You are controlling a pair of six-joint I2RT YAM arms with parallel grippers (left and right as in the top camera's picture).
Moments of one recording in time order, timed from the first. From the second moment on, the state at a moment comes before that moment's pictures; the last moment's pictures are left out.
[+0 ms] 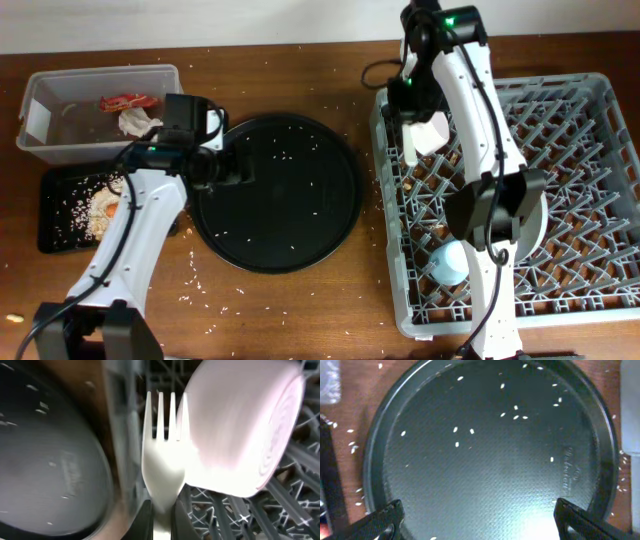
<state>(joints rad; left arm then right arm) -0.12 1.60 1.27 -0.77 0.14 -0.18 0.19 2.44 2.59 -1.69 -0.08 0.17</state>
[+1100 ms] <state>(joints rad) -0.14 1.62 1.27 -0.60 0.13 -0.18 0.19 1.79 2.56 -1.69 -0.24 0.21</state>
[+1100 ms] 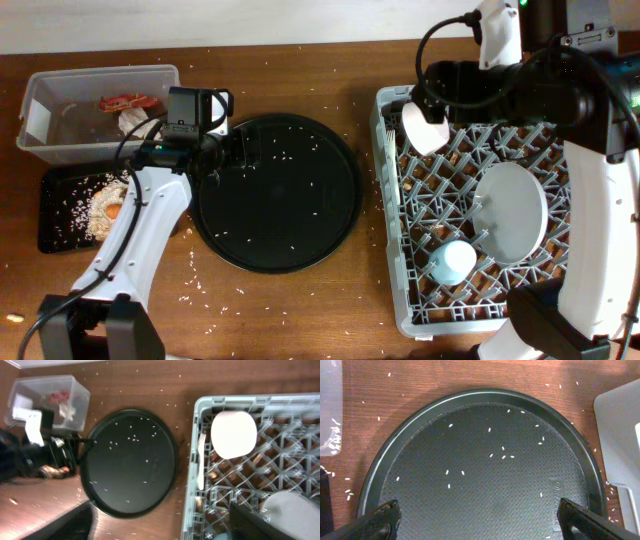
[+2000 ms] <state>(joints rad) -0.14 1.62 1.27 -0.60 0.14 -0.18 0.12 1.21 1.50 -0.76 -0.13 0.04</state>
